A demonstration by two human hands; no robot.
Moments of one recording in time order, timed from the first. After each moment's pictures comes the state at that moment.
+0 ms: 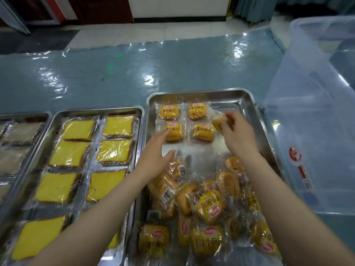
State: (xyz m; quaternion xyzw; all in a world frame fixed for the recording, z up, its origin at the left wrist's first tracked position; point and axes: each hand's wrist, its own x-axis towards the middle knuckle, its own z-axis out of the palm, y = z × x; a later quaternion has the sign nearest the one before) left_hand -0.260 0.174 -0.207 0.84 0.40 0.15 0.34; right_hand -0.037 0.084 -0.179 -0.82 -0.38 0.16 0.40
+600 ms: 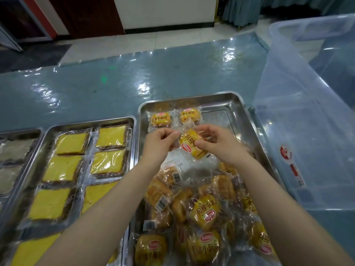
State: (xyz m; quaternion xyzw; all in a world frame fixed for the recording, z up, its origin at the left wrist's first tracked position) left_hand -0.206 0.174 -0.166 0.61 0.46 0.27 0.59; right_hand -0.044 0.073 -0.175 -0.66 -0.43 0.40 0.47
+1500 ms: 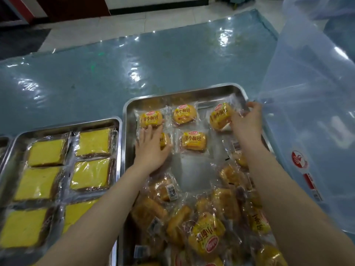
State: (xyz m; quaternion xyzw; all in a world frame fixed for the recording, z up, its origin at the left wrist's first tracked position) left_hand -0.188 0.239 -0.256 0.85 0.47 0.00 0.23; right_hand 0.041 0.121 -0.220 -0.81 -0.12 0.19 0.54
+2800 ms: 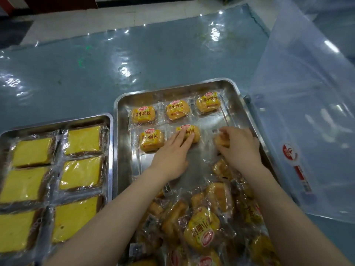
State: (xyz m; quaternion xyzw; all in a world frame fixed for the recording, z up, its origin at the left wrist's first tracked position) left_hand -0.155 0.185 -0.247 0.95 0.25 -0.08 0.17; right_hand 0.003 0.060 -0.218 -0.90 -0.38 0.15 0.17
